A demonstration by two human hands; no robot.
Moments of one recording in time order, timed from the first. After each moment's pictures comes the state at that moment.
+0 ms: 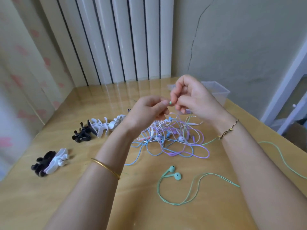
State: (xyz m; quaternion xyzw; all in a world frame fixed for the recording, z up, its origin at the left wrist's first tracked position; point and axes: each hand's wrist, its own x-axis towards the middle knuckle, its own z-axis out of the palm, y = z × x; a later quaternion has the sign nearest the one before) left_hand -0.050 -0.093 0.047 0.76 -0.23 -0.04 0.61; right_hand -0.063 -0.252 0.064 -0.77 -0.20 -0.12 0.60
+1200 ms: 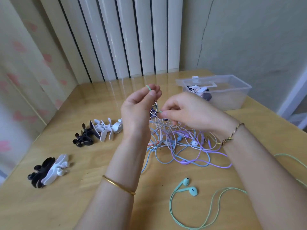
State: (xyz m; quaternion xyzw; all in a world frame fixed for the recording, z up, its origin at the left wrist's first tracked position) left_hand -0.029 -0.093 0.034 0.53 -0.03 0.10 0.84; right_hand -0.042 -0.222 0.053 -0.91 -0.19 -0.02 0.36
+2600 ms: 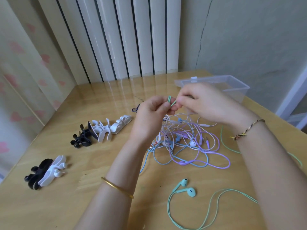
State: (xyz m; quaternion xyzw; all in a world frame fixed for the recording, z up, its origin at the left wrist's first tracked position) left_hand -0.031 -0.099 0.023 0.75 -0.18 0.06 0.63; right_hand -0.043 -0.248 0.071 -0.95 -0.15 -0.11 0.27
